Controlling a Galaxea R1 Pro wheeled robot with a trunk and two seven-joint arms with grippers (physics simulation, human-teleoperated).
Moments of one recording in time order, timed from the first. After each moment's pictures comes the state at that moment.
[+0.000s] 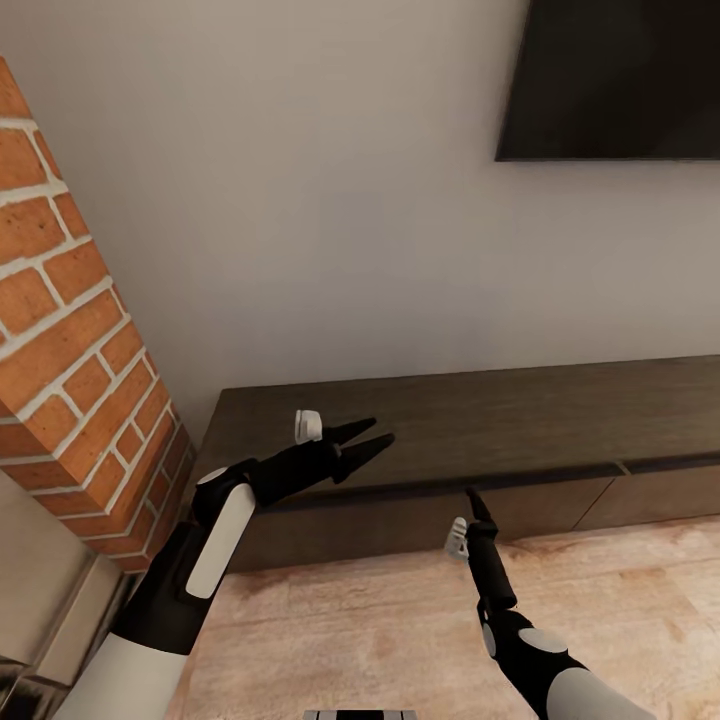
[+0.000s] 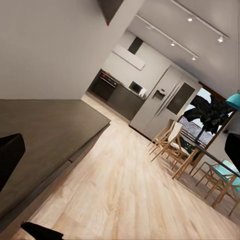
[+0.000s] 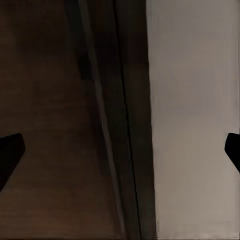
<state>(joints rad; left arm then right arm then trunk) -0.58 -0.04 -0.23 -1.43 0.62 0.52 -0.83 -0.60 -0.02 0.27 -0.34 1.27 -0.05 -0.83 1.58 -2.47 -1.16</state>
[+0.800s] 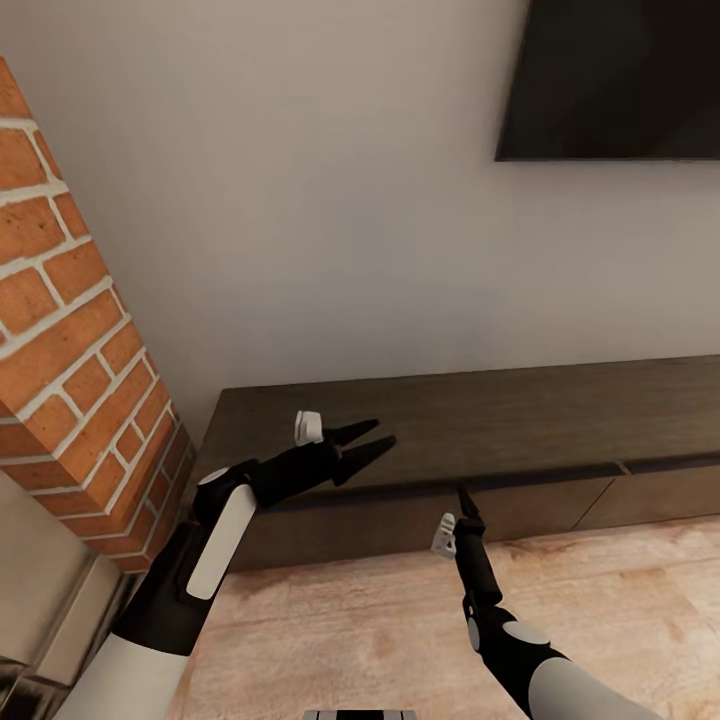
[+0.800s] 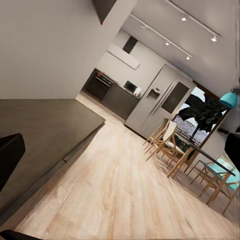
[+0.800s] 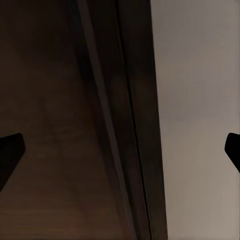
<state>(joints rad) -0.58 -0.04 -0.23 -1.43 0.62 0.52 -0.85 -0.63 0.02 0.27 -0.29 1.24 -0.04 -0.82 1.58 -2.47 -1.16</state>
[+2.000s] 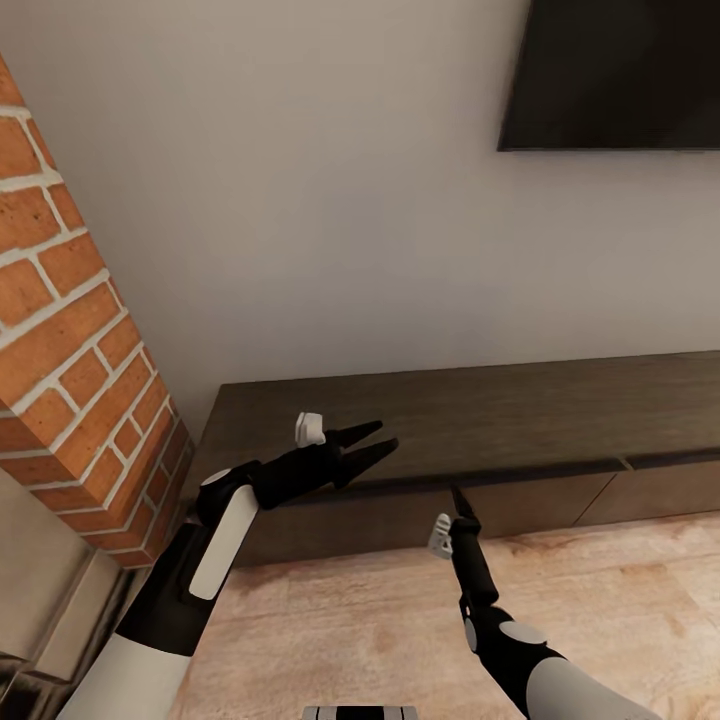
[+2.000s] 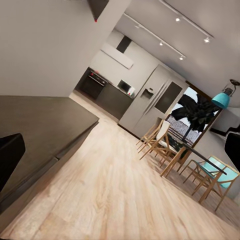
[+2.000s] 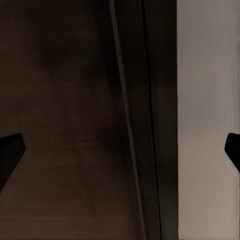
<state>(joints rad) -0.58 -0.04 -0.23 -1.42 0.62 0.52 -0.89 -0.63 0.03 0.29 -0.29 1.25 -0.03 -0.82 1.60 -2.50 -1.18</state>
